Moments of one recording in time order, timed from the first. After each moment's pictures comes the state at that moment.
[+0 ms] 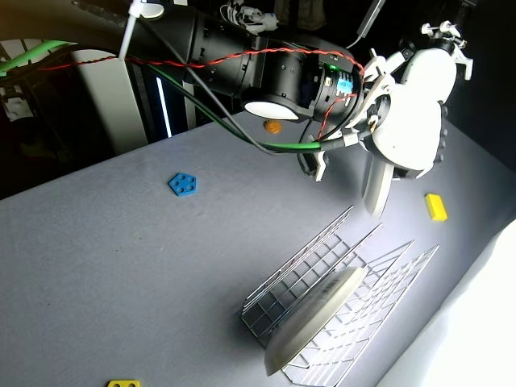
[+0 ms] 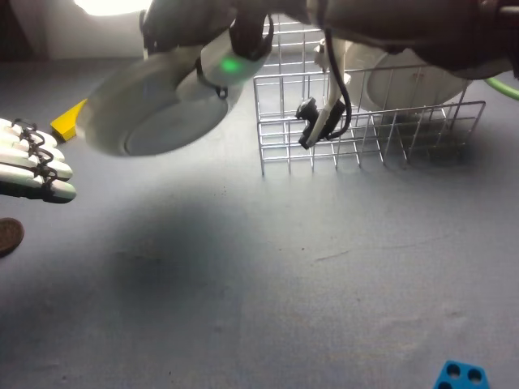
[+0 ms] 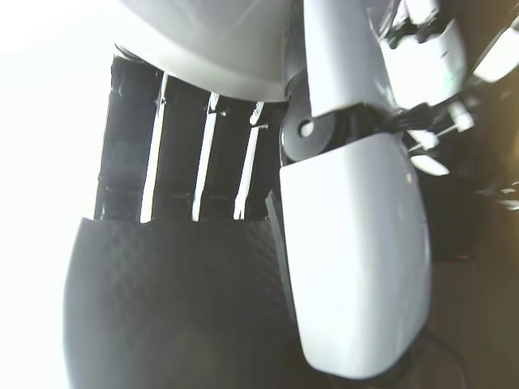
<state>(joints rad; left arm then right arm) 0.47 -0.76 1.48 1.68 -0.94 -0.38 -0.06 -1.47 1.31 0.75 0.17 -1.21</state>
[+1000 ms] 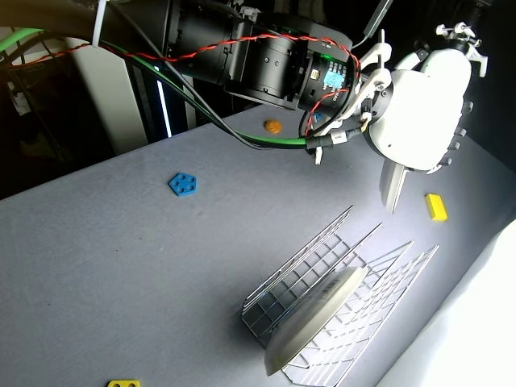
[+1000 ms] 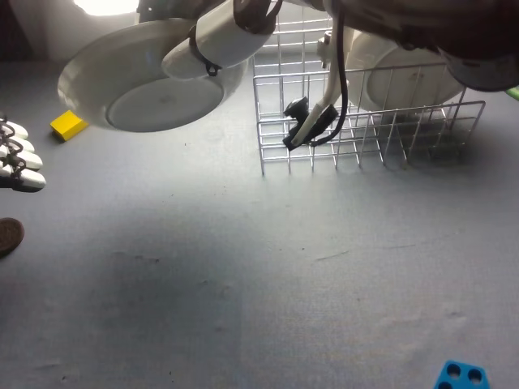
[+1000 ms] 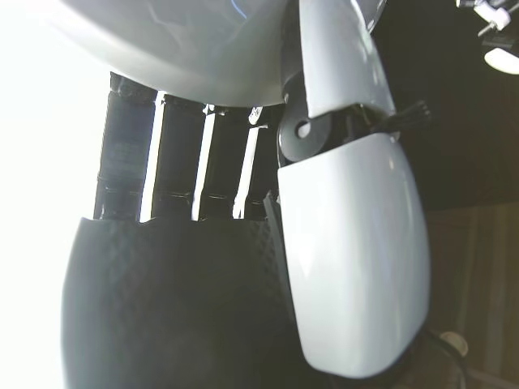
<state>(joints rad) 0.48 -0.82 1.64 1.70 -1.02 -0.36 -0.04 -1.41 1.21 0.97 0.26 -1.23</state>
